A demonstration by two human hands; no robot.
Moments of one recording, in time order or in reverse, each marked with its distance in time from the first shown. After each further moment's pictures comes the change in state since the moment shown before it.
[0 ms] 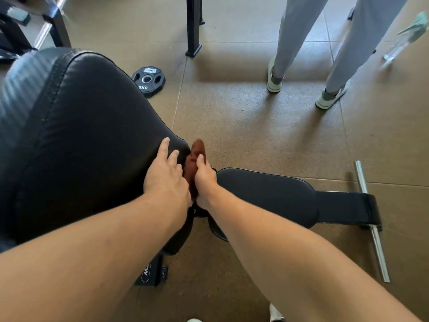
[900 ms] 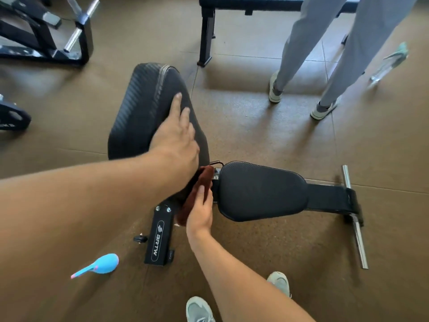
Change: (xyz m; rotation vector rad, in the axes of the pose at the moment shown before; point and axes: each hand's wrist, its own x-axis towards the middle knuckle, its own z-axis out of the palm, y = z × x) left_hand -0.114 -0.050 0.013 0.105 0.277 -0.172; right_hand -0.142 0.110 0.037 -0.095 0.191 -0.261
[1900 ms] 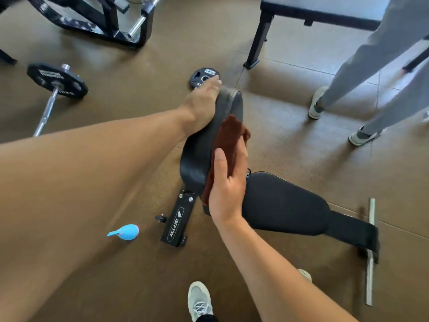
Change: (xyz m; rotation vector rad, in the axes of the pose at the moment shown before) left_hand 0.033 -0.087 0.069 -2.127 0.440 -0.505; right_hand -0.070 -0.149 0.023 -0.016 -0.179 -0.620
